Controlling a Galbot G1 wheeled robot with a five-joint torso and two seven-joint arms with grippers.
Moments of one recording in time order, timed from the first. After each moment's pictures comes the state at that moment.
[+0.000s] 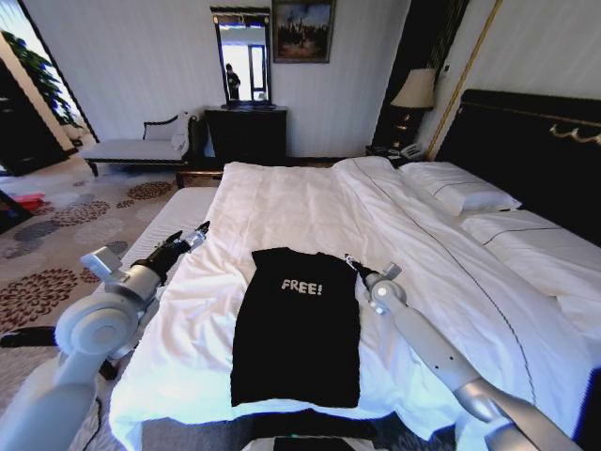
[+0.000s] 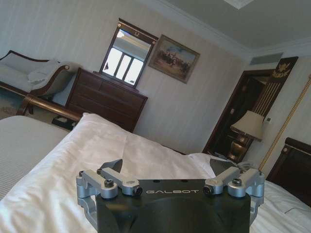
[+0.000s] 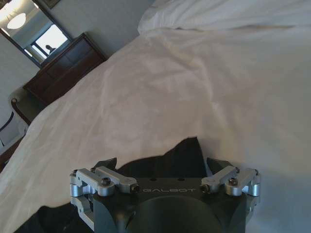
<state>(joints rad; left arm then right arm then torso) 1.19 -0.84 -0.71 -2.32 -1.35 0.40 -0.47 -0.68 1.03 0.04 1.33 1.40 -0.10 0.38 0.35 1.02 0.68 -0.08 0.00</state>
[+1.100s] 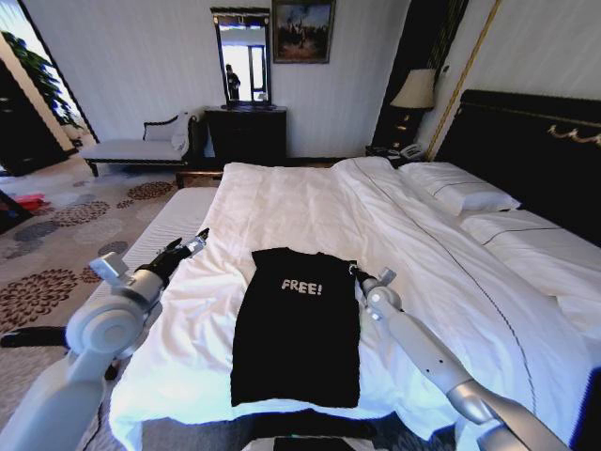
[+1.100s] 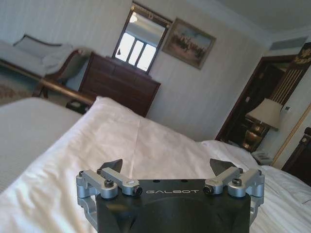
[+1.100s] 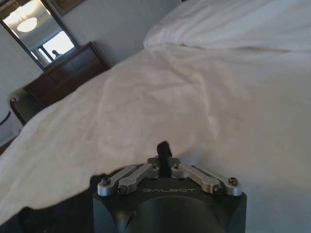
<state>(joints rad) 1.13 -0.86 -0.61 -2.19 -1.31 0.40 -0.46 -0.70 1.04 0.04 1.30 1.27 -0.03 0.34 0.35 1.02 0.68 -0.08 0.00</state>
